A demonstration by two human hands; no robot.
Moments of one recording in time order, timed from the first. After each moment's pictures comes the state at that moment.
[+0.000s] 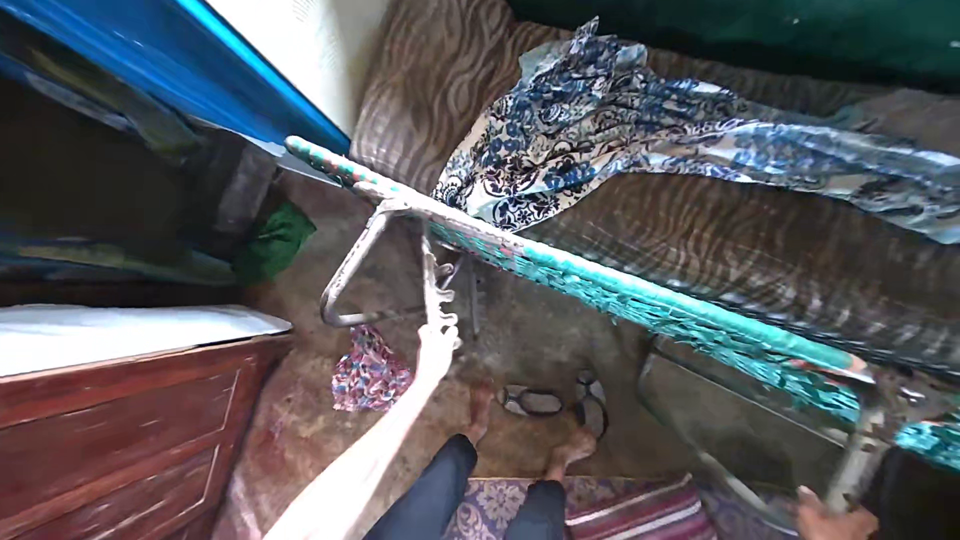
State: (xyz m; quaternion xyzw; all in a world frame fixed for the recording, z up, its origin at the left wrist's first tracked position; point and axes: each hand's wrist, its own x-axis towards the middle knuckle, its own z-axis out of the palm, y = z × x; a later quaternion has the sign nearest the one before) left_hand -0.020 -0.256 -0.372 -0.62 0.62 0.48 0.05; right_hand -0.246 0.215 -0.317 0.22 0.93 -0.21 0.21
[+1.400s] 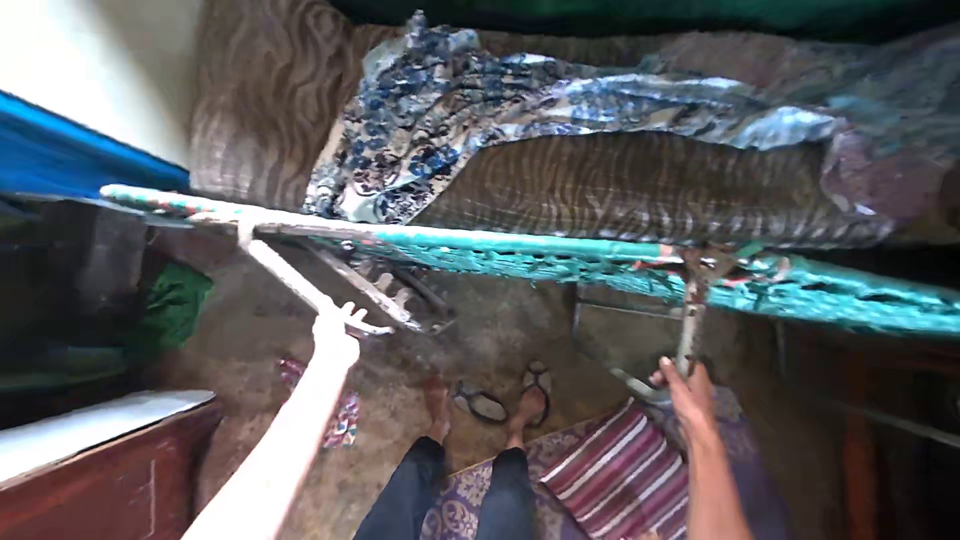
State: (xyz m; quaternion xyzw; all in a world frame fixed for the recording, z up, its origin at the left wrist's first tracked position) left_hand -0.100 -0.239 -0.322 -0.66 0.39 0.62 -0.19; right_hand -0.255 0.216 -0.314 0.20 0.87 -0.39 0.23
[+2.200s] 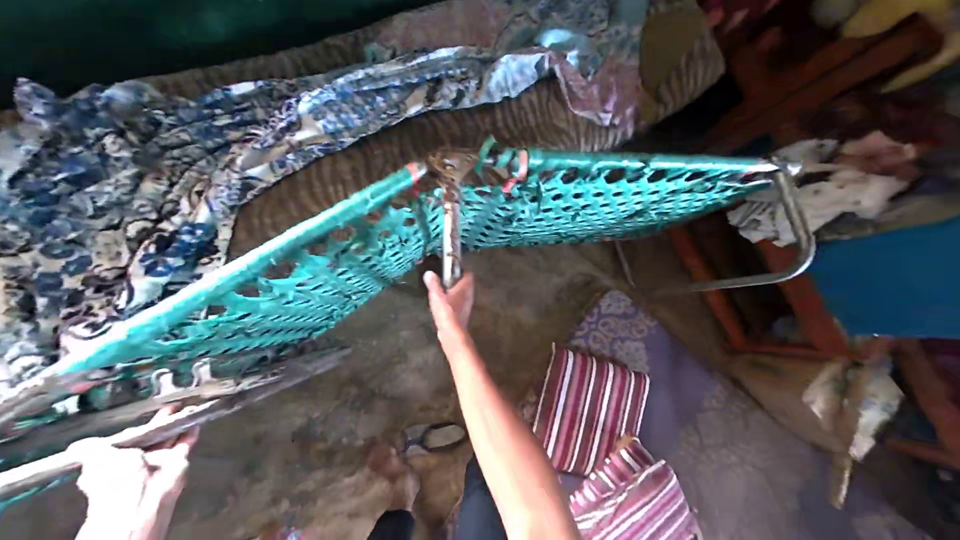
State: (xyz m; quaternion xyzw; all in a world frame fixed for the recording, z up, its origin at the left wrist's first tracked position) left_hand -0.152 -0.241 -0.347 -0.57 0.45 0.67 -0.16; right_hand -0.309 0.079 -0.328 0.33 0.74 -0.57 0.14
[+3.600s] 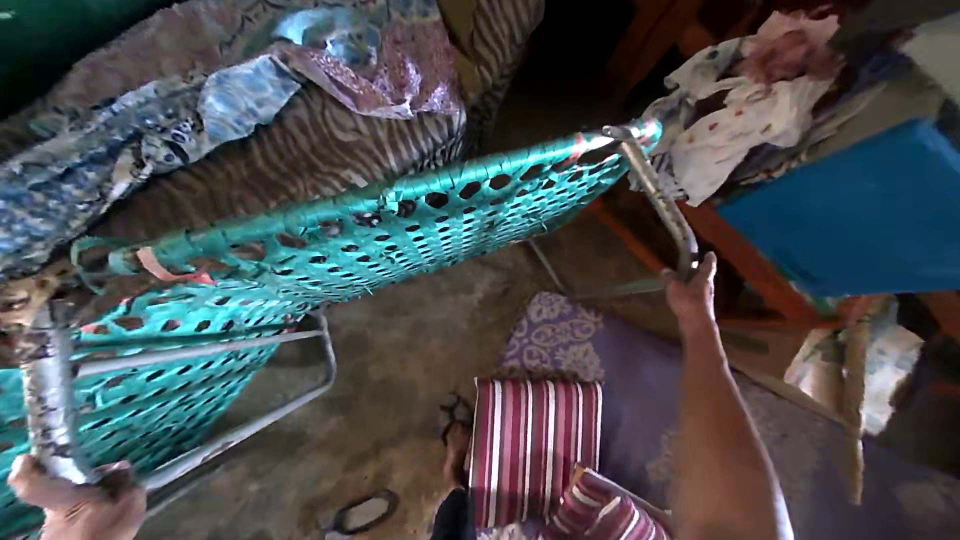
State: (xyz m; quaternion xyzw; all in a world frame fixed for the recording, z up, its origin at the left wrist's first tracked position) left_hand -0.282 0.095 -0.357 -0.27 0.94 0.19 0.03; right_hand -0.316 0.801 -0.326 0.49 0.80 -0.34 0.00
